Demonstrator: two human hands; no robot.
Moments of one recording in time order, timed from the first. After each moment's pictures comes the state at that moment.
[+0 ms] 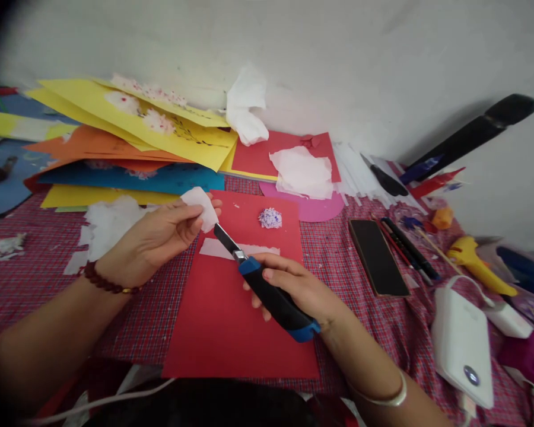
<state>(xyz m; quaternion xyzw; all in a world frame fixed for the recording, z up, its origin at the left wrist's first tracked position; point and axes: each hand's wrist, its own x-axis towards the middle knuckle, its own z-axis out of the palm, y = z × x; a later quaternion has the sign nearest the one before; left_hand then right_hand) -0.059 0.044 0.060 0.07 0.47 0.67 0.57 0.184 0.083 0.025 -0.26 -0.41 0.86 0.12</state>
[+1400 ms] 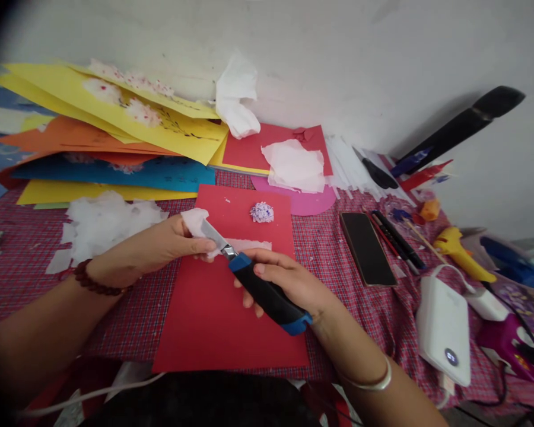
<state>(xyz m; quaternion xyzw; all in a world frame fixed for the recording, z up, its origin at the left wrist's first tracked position) -0.060 0.033 0.040 0.49 0.50 0.42 0.57 0.188 0.085 0.026 -0.24 -0.40 0.88 0.10</state>
